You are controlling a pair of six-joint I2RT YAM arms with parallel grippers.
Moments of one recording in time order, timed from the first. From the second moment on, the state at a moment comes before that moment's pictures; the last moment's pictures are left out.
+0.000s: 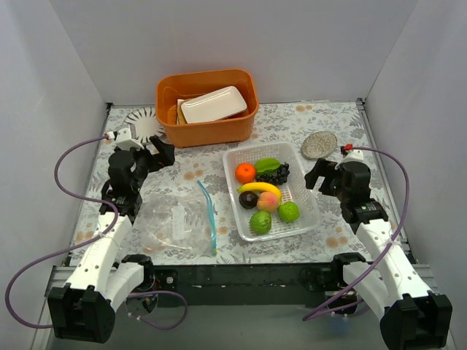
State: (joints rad) left arm -0.10 0.91 0.67 0.09 0.04 -0.40; right arm 0.17 0.82 0.58 -0.25 -0.02 0.35
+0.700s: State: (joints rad) left arm -0.09 0.86 0.78 -0.43 0.07 -0.68; right arm 0.17 0.83 0.64 -0.48 -0.11 0.34
